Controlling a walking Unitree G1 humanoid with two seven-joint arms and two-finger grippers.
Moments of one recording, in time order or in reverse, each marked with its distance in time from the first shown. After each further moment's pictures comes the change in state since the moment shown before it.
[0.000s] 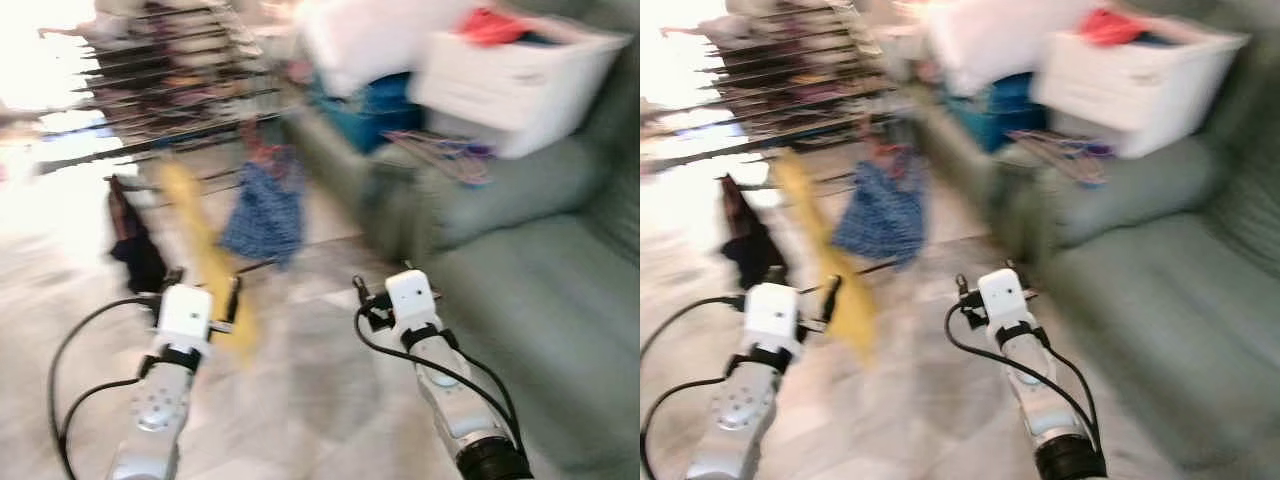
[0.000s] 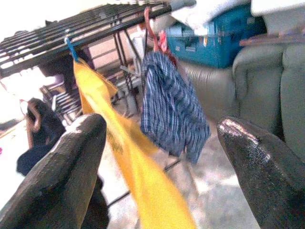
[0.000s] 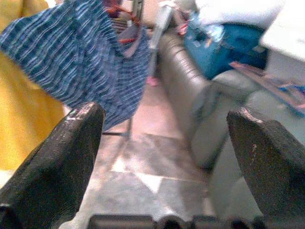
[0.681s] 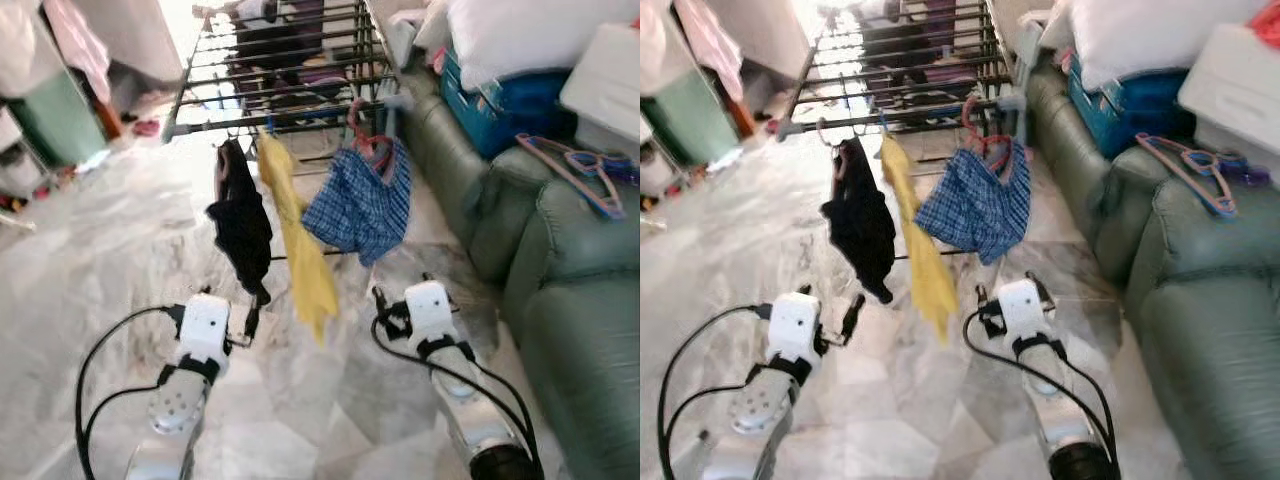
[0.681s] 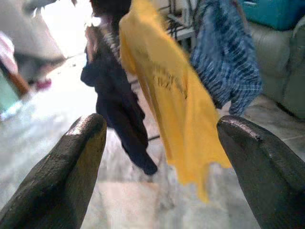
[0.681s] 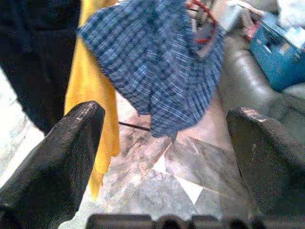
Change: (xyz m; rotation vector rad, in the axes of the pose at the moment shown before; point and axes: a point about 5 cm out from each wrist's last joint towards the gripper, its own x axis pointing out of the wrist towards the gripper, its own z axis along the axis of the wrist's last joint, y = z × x) left arm -0.005 -0.012 -0.019 -0.108 0.126 -0.027; right arm -0.004 -0.007 -0.014 -0.009 0.038 -0.003
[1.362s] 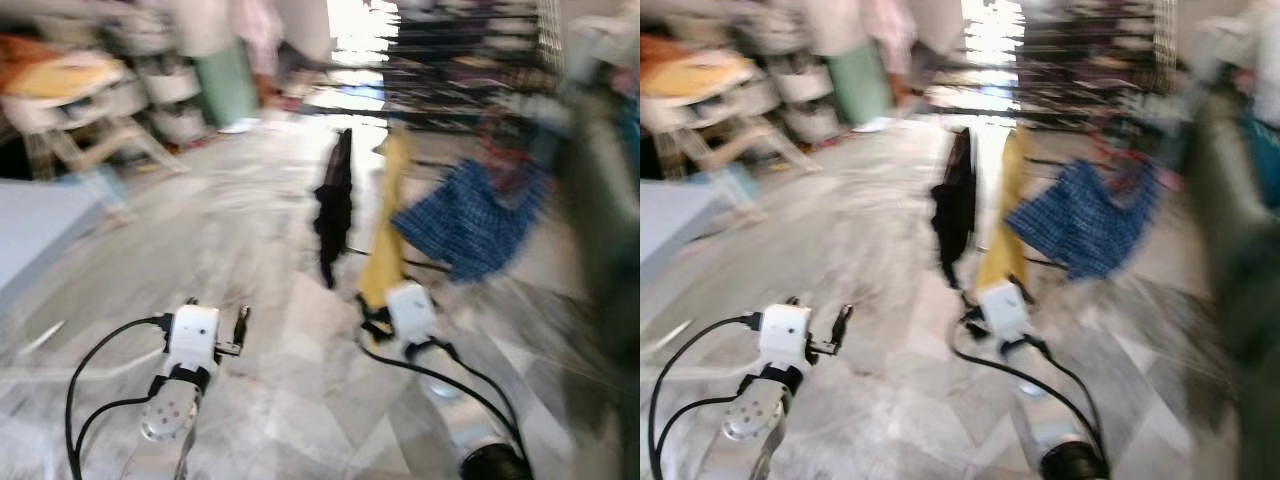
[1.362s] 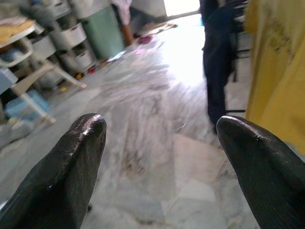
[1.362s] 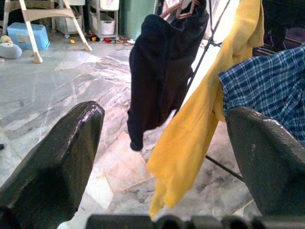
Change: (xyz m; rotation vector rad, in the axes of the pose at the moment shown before) left arm -0.004 0.006 -0.010 0.020 0.040 0.020; right arm -0.003 0.010 -0.004 0.013 0.008 0.029
